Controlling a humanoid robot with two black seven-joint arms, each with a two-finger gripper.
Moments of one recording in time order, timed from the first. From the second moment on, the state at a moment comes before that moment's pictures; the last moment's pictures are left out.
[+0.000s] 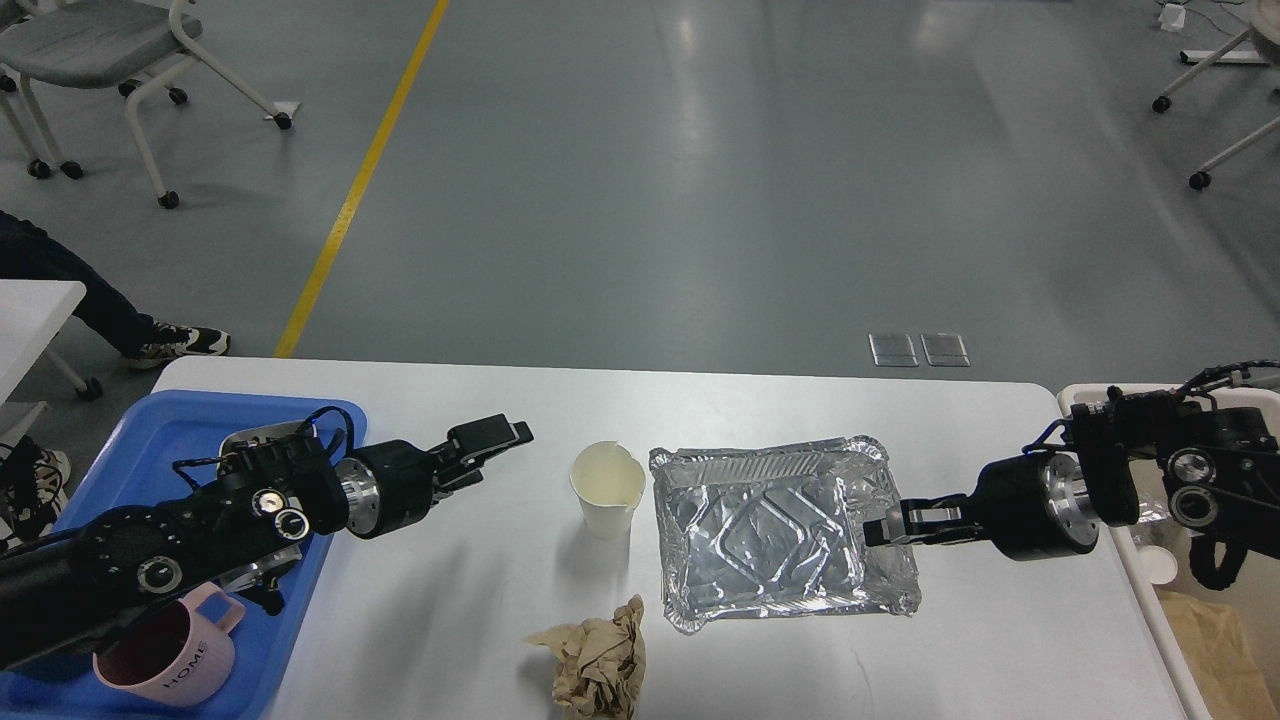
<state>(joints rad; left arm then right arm) -0.80 0.45 -0.10 -1.13 0.77 -0.09 -0.07 1.00 -0.91 0.03 1.62 -0.99 0.50 0.04</state>
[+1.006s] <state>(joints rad) -0.88 0.23 0.10 -0.98 0.71 -0.08 -0.03 1.00 -0.93 0.03 1.63 -0.99 0.50 0.04</state>
